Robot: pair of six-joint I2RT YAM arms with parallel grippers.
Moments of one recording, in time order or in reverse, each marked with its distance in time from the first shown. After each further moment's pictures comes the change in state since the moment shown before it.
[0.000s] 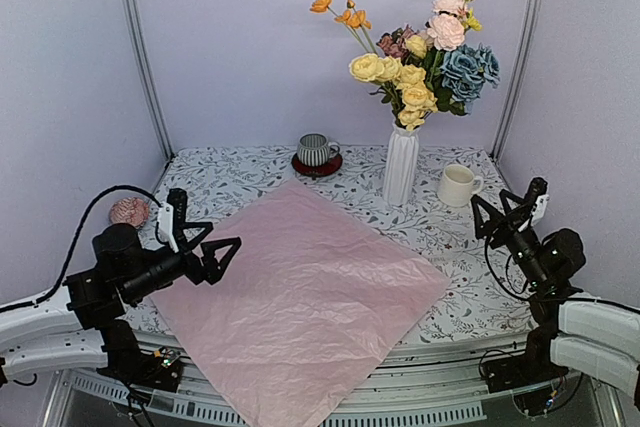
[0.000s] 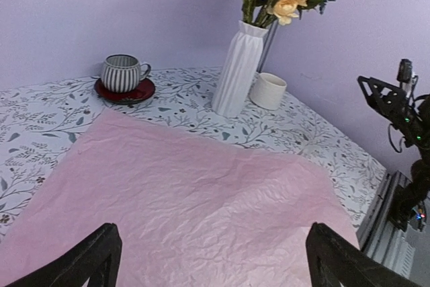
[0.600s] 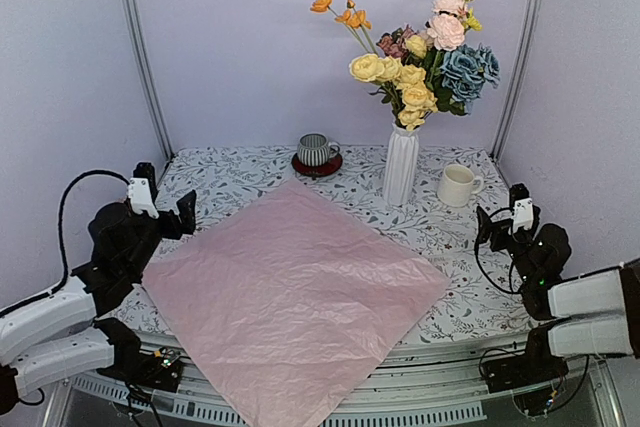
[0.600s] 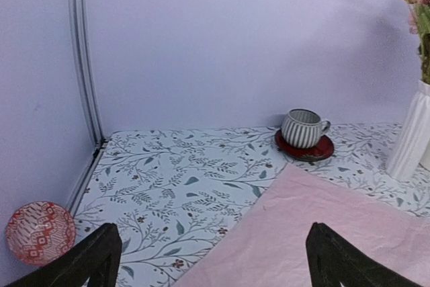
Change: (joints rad) left arm 0.394 0.137 -0.021 0.232 -0.243 0.245; right arm -0.085 0.247 -0.005 0.062 0.231 -0.440
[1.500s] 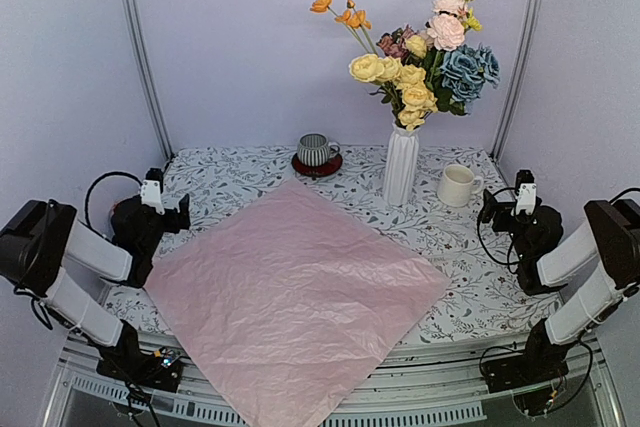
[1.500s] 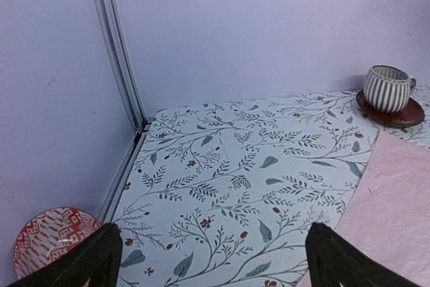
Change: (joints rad) left arm 0.395 0.785 -0.020 0.763 0.225 0.194; right arm -0.157 0.464 0.163 0.278 -0.055 0.136
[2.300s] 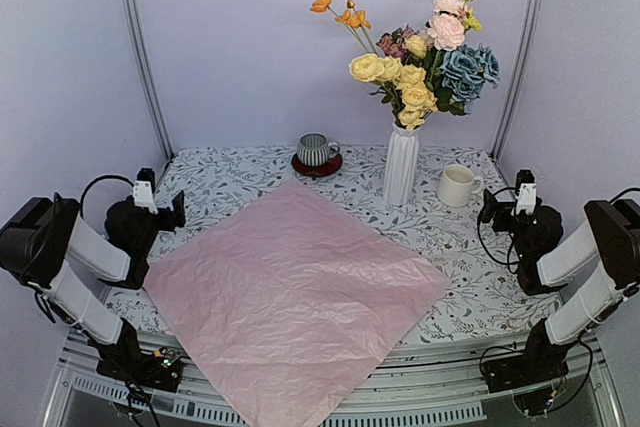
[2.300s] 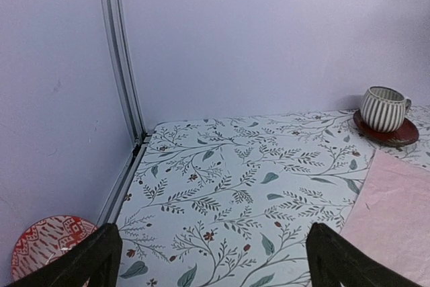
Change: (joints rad) left arm 0.077 0.058 -0.011 0.130 0.114 -0.038; right arm 0.000 0.000 0.000 -0.001 0.002 0.003
